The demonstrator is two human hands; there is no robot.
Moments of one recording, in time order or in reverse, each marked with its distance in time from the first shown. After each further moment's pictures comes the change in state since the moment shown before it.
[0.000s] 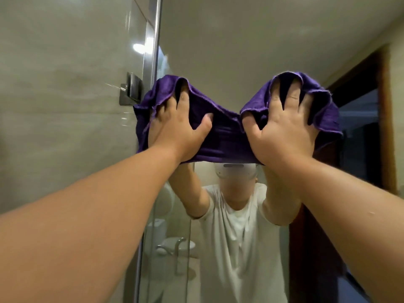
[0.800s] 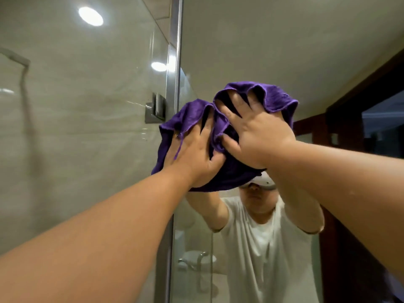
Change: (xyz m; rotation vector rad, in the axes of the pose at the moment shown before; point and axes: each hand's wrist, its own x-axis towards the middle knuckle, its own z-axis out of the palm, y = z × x) left_hand -0.009 -0.030 -0.005 -0.100 -0.091 0.262; right_hand 0.024 -0.064 0.014 -0.141 -0.157 -0.616
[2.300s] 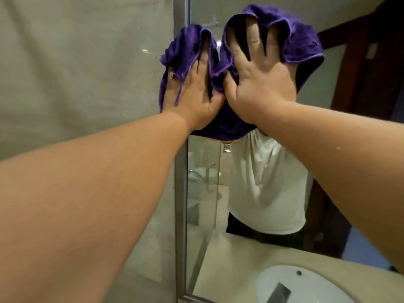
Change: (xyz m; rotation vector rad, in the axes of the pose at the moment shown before) left_hand -0.116 -0.007 0.013 0.162 -0.064 -0.088; right_hand -0.100 -0.094 0.041 0.116 0.002 0.209
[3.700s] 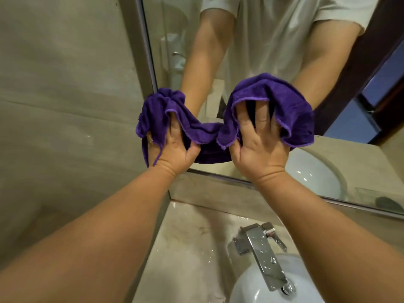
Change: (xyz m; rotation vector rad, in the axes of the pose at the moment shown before) left_hand -0.402 0.032 0.129 -0.178 -0.463 -0.441; right_hand -0.394 -0.024 0.105 0.161 -0.186 0.021
